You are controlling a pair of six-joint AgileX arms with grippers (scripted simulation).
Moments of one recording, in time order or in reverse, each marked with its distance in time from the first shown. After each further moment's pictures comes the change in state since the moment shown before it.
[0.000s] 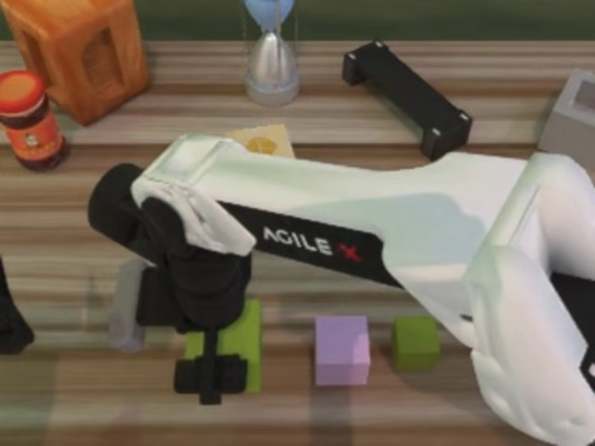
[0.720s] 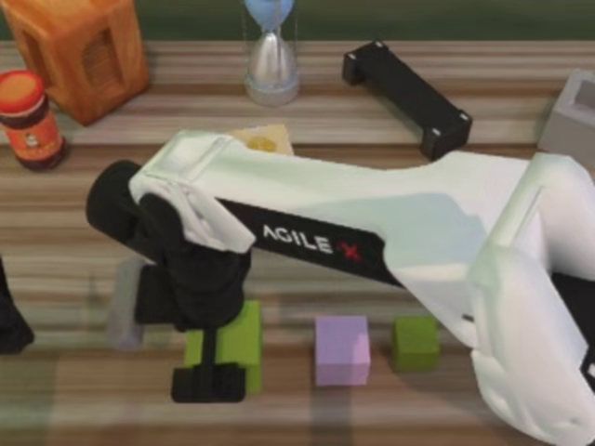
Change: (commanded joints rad) left arm 0.000 0.000 0.000 0.000 0.000 0.000; right arm -0.001 0.000 0.017 -0.016 0.001 0.000
